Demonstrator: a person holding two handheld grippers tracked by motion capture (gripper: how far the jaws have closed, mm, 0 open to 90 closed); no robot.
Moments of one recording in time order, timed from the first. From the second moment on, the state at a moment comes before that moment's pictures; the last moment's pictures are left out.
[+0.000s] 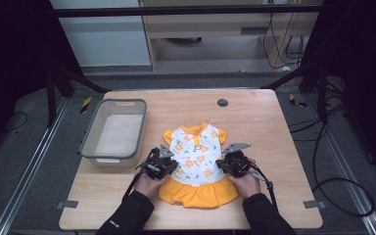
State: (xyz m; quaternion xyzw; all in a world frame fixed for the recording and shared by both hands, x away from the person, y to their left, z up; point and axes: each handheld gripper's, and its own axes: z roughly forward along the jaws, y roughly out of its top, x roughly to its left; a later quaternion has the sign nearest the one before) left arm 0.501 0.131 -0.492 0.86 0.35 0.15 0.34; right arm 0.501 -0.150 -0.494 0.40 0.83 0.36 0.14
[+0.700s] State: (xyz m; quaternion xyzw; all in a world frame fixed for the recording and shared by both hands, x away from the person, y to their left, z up) left arm 0.486 0.142 -0.471 0.84 0.35 0.16 0.38; right arm 0.495 -0.164 -0.482 0.41 0.81 0.40 0.14
